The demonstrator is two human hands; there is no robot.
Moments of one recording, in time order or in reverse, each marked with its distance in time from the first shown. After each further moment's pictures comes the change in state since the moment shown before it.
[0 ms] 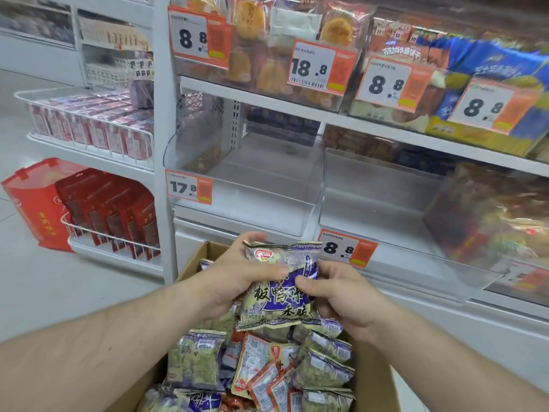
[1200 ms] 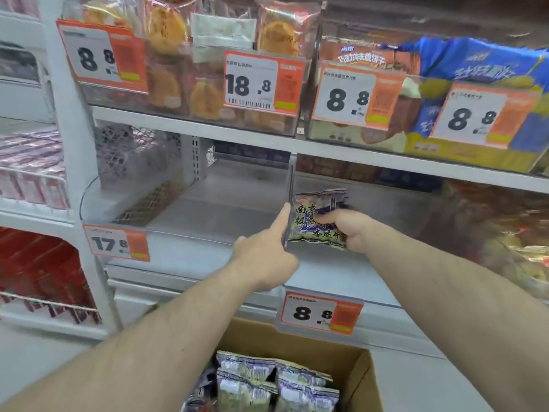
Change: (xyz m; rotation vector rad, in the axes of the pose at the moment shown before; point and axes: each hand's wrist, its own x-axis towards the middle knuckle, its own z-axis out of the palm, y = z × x) left_hand 0.136 0.071 0.086 1.254 0.131 0.222; right_hand 0.261 -0.060 -0.216 -0.085 0.291 0.013
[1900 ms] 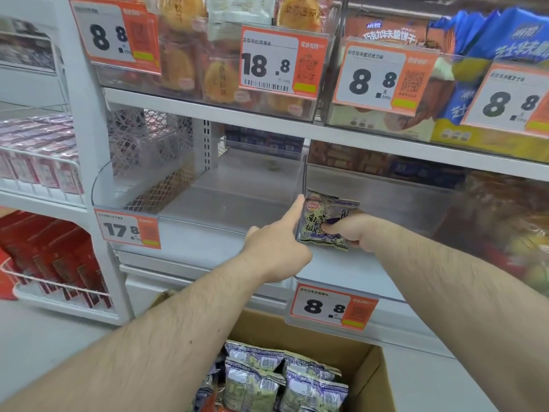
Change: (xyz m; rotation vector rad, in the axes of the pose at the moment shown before) left_hand 0.000 -0.007 0.003 -0.221 -0.040 -0.023; right_hand -0.040 -0.012 0.036 -0.506 0.146 -0.008
